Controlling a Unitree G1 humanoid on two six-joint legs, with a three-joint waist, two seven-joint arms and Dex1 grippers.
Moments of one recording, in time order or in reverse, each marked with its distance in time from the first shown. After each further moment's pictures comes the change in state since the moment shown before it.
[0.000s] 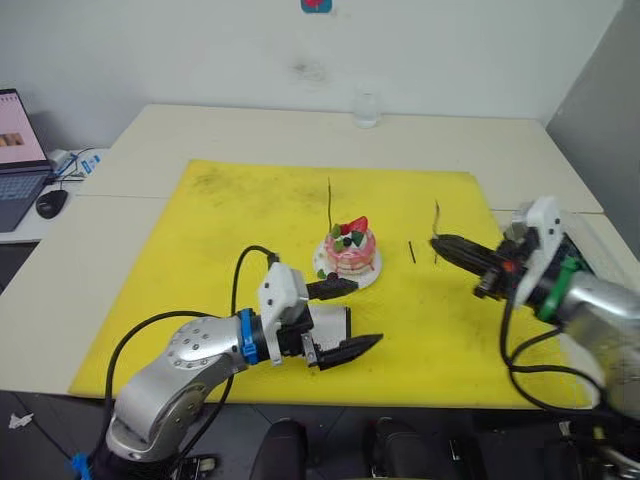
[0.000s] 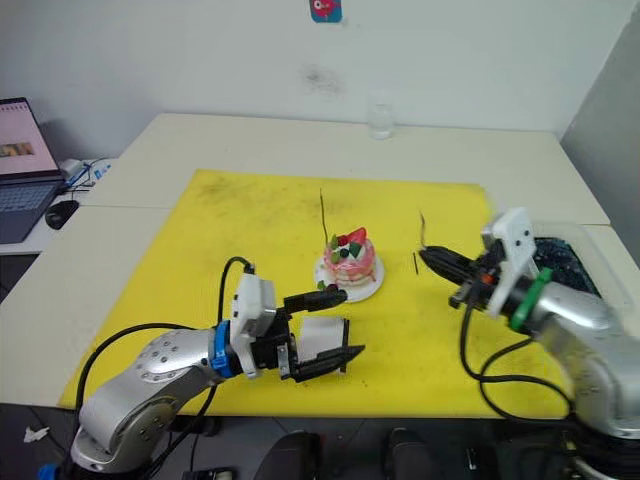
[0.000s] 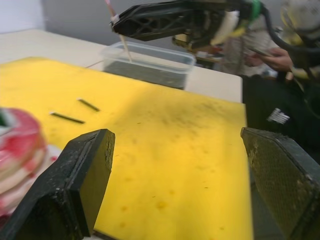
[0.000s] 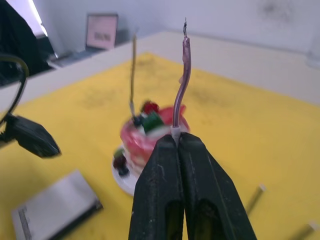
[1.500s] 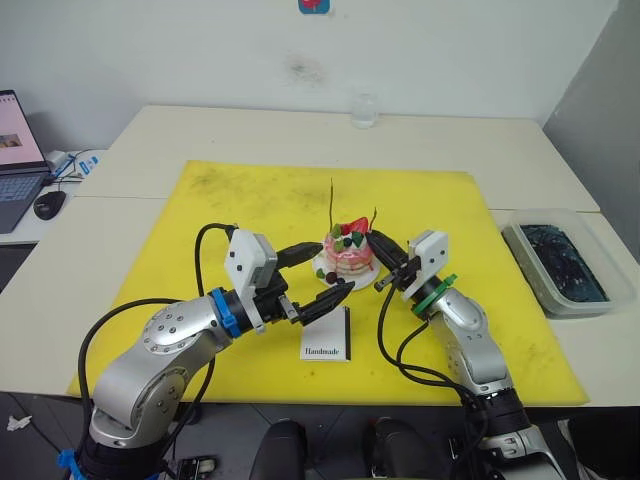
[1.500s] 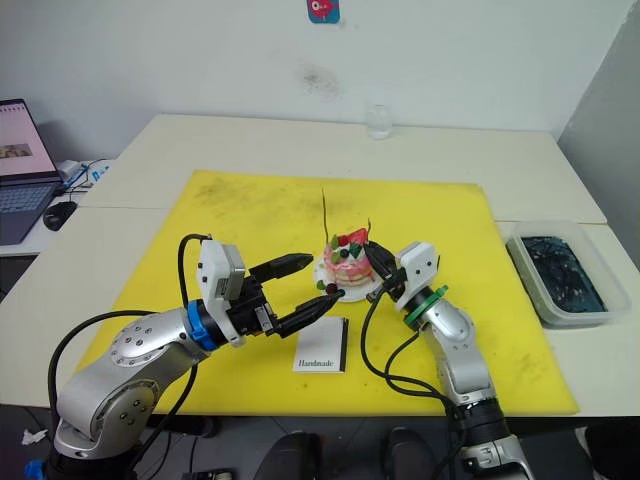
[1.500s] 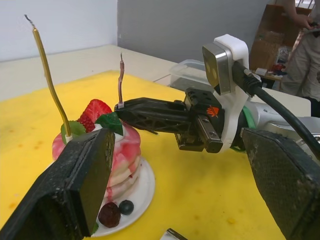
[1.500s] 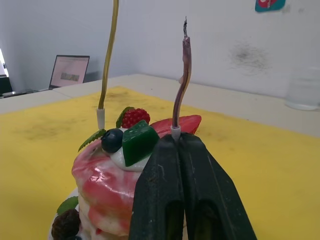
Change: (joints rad) left arm -0.071 0.001 0.085 0.033 -0.033 0.018 0.074; right arm -0.028 0.288 0.279 0.634 -0.381 -0.825 -0.116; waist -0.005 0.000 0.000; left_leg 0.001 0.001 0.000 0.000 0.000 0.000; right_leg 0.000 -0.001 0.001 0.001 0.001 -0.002
